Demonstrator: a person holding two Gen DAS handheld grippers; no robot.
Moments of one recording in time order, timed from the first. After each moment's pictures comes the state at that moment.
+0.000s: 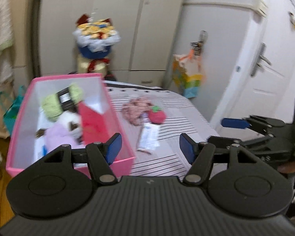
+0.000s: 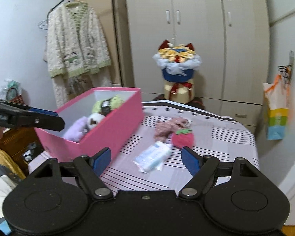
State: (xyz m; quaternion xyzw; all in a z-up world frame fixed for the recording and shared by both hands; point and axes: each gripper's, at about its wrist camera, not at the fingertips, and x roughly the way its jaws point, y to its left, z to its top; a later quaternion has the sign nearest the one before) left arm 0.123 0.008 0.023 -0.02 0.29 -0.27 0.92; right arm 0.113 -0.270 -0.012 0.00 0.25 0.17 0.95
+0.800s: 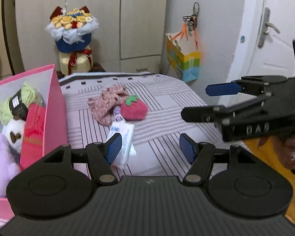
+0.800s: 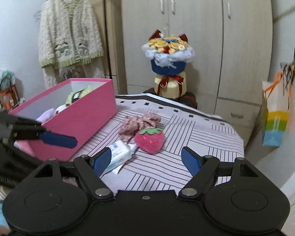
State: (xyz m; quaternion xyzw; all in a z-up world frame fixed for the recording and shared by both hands) left arm 0.174 -0.119 -0.039 0.05 0.30 -0.25 0.92; right arm 0.202 -0.327 -0.037 -0.01 0.27 0.20 0.94
